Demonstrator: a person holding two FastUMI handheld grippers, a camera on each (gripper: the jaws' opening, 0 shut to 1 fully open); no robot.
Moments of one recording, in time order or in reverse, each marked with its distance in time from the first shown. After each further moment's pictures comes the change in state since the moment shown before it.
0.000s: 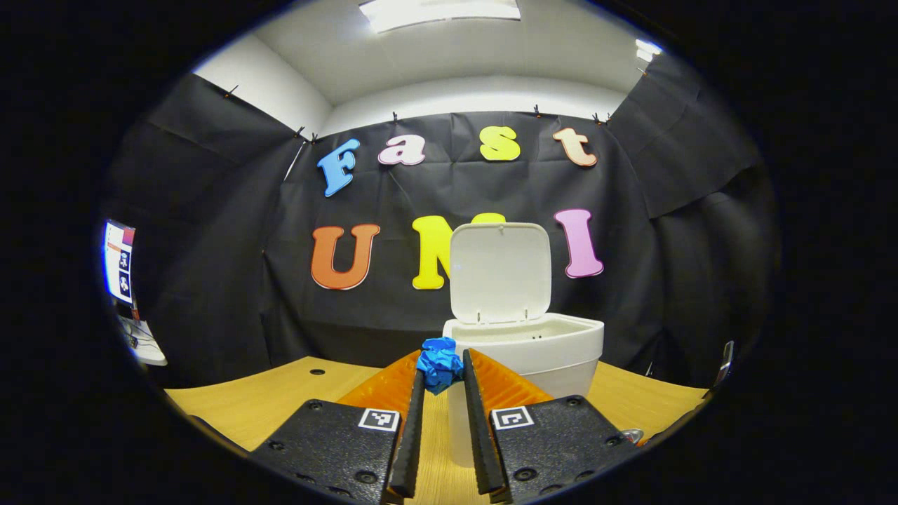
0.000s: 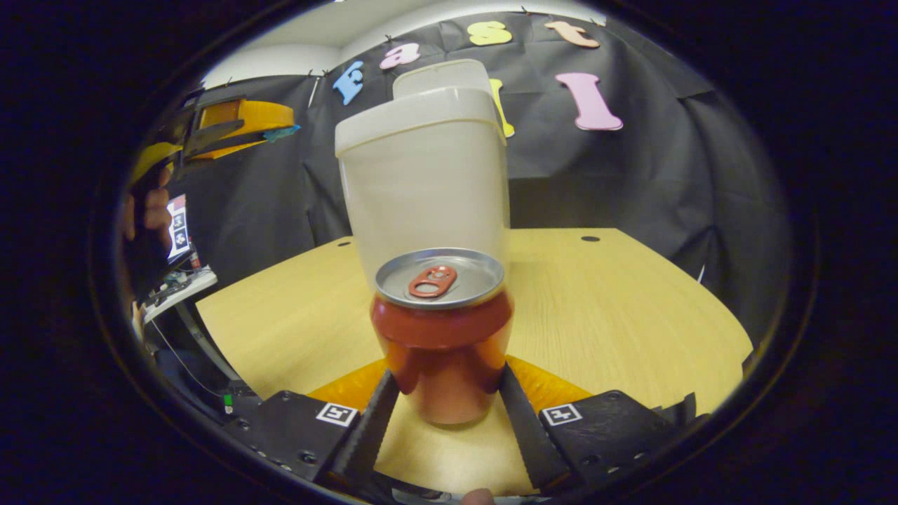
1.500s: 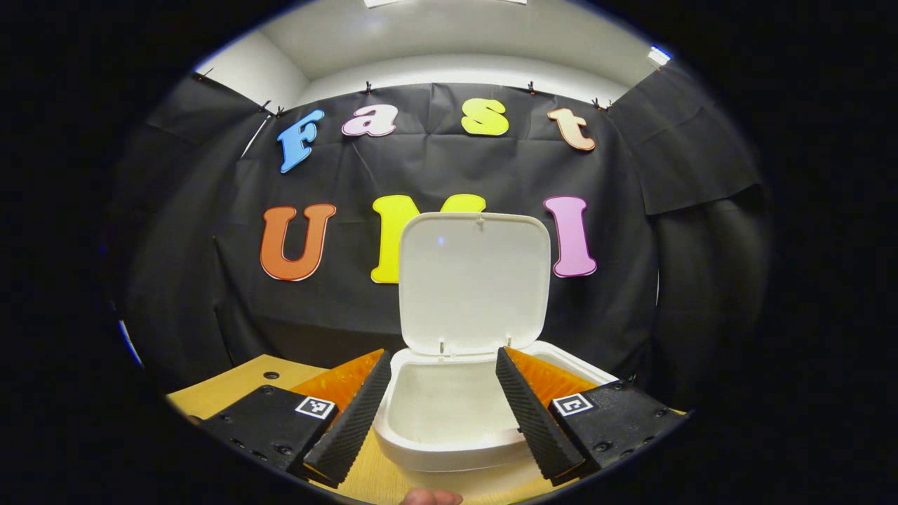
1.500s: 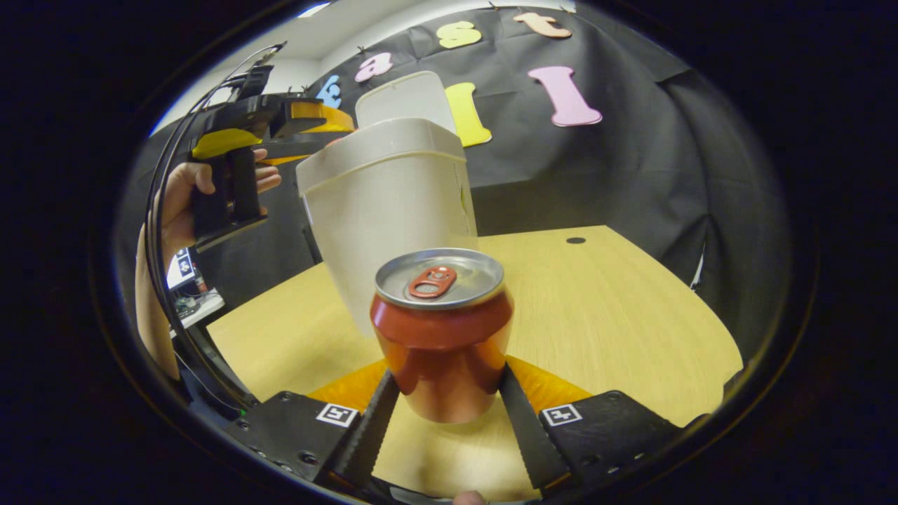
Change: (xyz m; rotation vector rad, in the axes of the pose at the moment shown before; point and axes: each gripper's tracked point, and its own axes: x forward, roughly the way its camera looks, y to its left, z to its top) left arm 0.115 -0.044 -0.001 -0.048 0.131 -0.103; right arm -0.006 -0.054 0.024 0.086 0.012 0.025
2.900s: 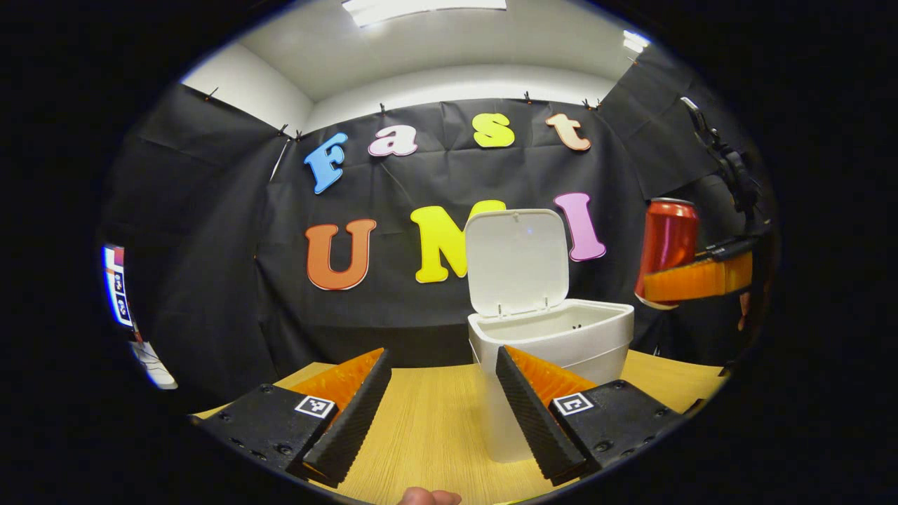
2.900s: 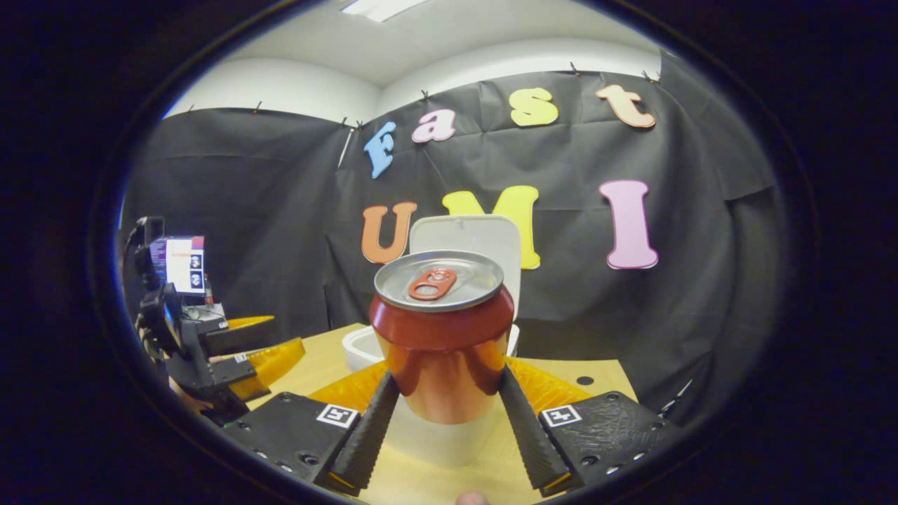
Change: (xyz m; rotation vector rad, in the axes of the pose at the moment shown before) left arm -0.116 0.077 -0.036 0.095 -0.043 0.057; right arm -0.014 0.100 0.257 -0.230 -0.278 0.082
